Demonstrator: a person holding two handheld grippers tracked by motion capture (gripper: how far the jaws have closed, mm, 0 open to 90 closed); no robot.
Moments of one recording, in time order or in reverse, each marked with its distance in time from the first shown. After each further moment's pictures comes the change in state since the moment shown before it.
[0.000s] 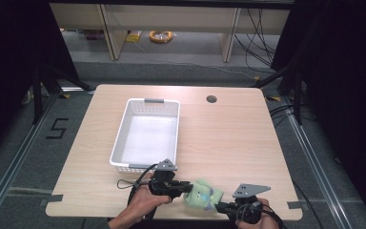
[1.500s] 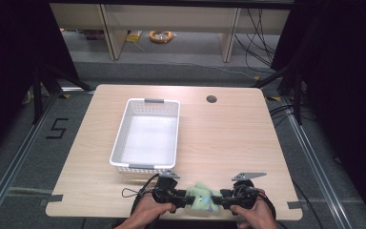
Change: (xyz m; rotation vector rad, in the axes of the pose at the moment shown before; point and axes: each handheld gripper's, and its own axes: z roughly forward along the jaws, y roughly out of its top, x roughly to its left) left arm 0.001 -0.026 0.019 0.107 0.047 -0.090; right arm -0.043 0.008 0.028 0.025 0.010 0.203
